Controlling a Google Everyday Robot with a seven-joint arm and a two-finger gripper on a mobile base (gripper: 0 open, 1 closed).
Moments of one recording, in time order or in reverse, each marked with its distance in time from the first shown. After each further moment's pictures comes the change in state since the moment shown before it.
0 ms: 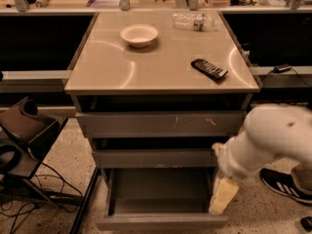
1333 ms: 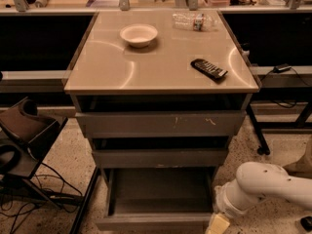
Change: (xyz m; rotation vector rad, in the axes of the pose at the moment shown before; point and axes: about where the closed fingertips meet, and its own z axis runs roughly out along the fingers) arm 0.089 0.034 0.182 -0.132 -0.020 0.229
